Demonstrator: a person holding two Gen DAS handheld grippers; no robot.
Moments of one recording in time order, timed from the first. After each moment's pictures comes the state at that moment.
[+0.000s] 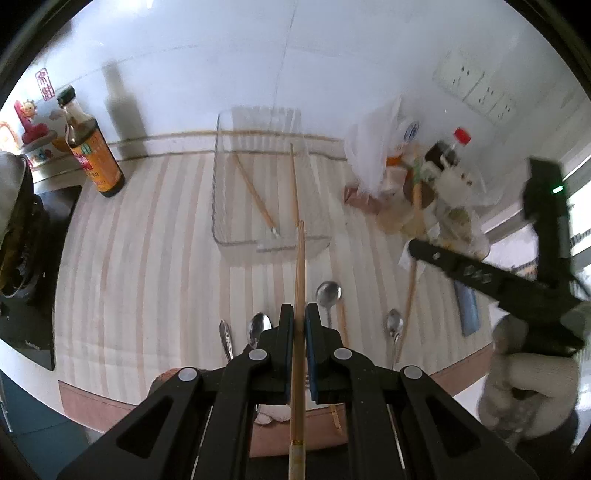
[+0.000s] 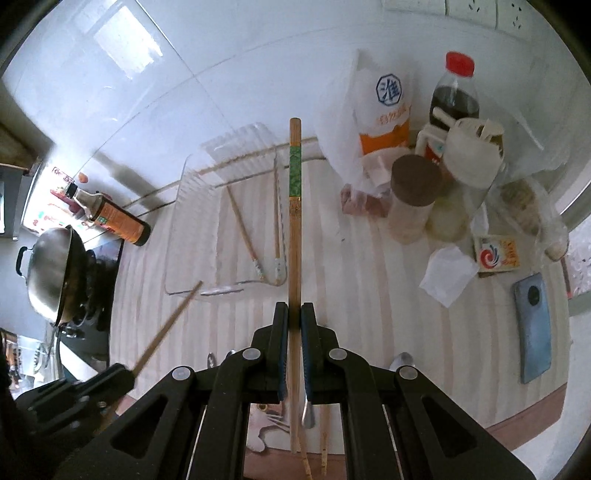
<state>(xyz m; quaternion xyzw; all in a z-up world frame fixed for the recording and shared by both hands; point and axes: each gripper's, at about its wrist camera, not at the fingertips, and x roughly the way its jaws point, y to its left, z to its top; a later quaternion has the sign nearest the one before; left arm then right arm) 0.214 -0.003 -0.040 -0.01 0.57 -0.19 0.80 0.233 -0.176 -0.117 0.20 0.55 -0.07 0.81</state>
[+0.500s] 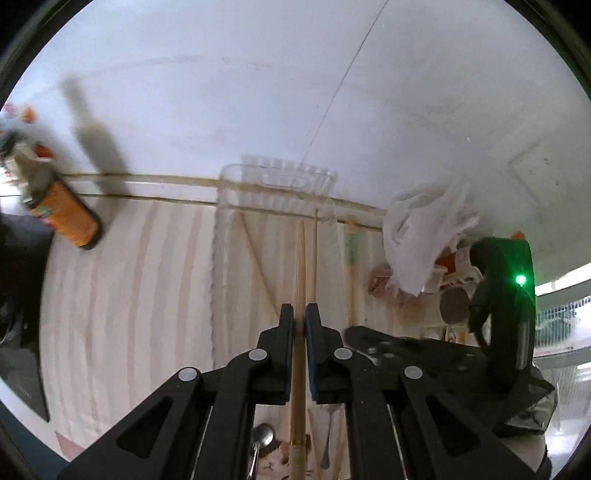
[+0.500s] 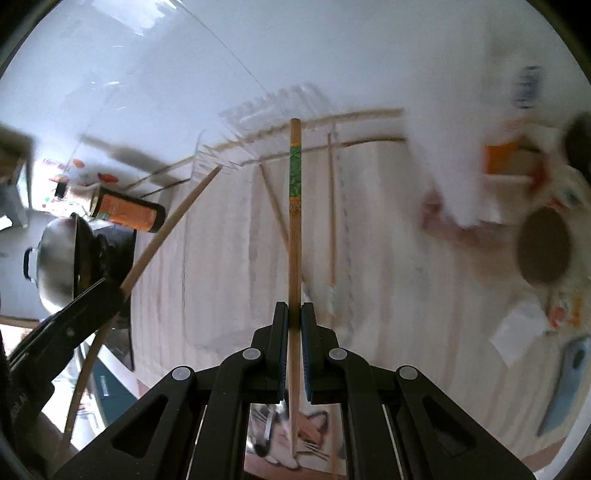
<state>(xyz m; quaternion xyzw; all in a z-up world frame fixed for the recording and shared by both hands) 0.394 -0.021 -0.079 -0.06 0.60 -0.16 0.78 0.378 -0.165 -0.179 0.23 0.65 0.02 0.73</state>
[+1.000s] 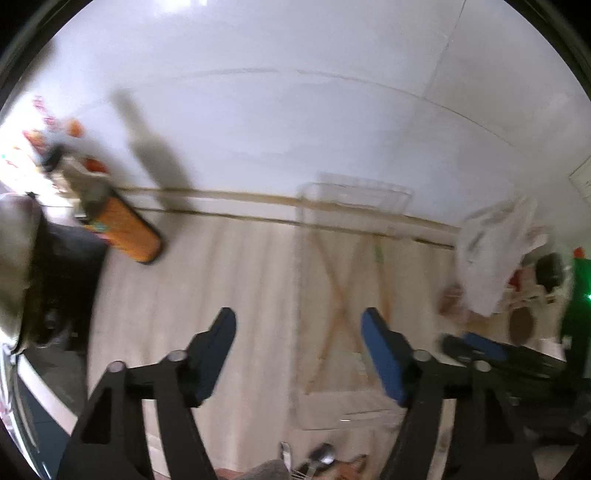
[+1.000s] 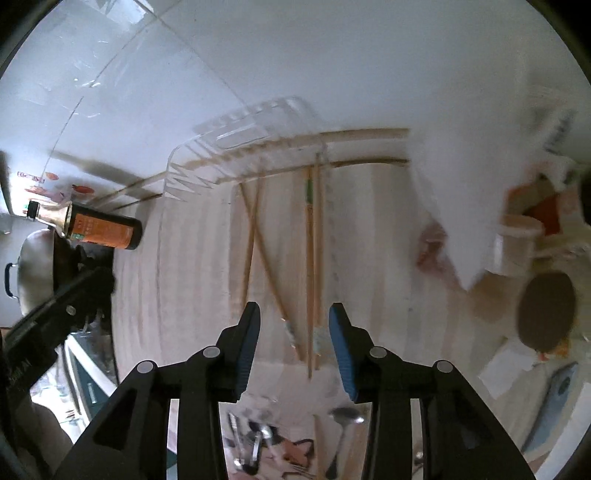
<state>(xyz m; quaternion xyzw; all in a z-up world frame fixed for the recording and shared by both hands) 0.391 0.005 -0.079 0.02 0.57 -0.04 0.82 0.401 -0.169 -0.186 0.19 0.64 -0.02 0.74</state>
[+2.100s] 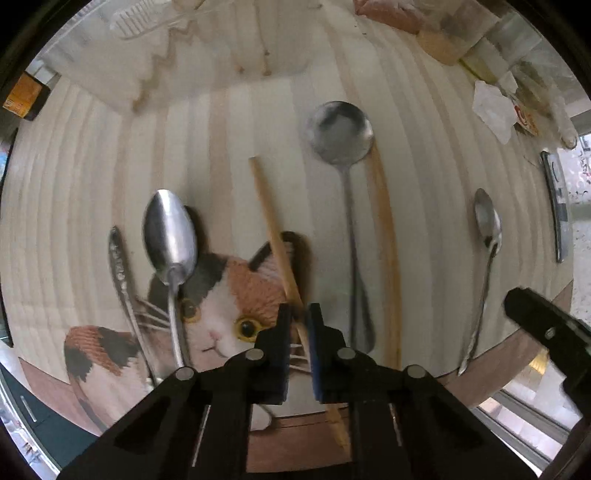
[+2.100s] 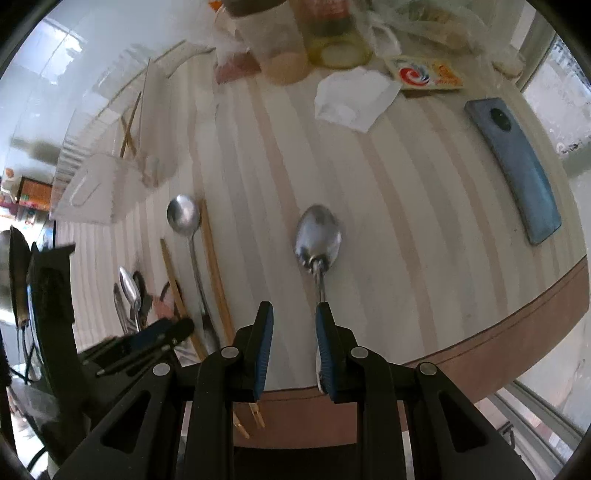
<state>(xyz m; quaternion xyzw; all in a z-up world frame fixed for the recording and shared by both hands) 0.191 -0.086 -0.257 0.11 0.71 -0.15 0.68 0.119 -0.211 -0.248 0.26 0.63 -0.16 0.71</state>
